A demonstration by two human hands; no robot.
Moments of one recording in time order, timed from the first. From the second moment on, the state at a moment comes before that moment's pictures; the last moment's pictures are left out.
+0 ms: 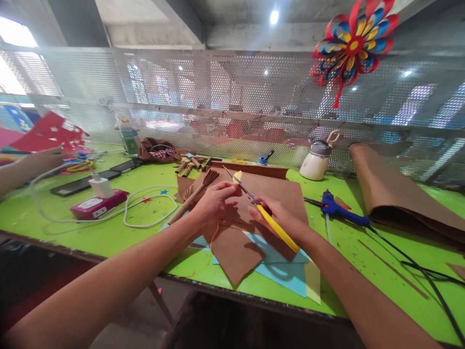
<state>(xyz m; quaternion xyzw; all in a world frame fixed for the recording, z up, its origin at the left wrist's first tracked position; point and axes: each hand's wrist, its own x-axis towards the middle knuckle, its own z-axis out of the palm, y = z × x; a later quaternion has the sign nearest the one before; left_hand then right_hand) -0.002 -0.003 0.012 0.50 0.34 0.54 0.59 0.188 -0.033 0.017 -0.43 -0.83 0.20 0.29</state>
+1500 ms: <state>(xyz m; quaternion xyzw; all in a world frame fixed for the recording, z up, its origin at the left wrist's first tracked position) -0.004 -0.002 0.012 0.49 0.29 0.54 0.62 0.192 -0.033 0.018 -0.42 -0.84 0.21 0.29</state>
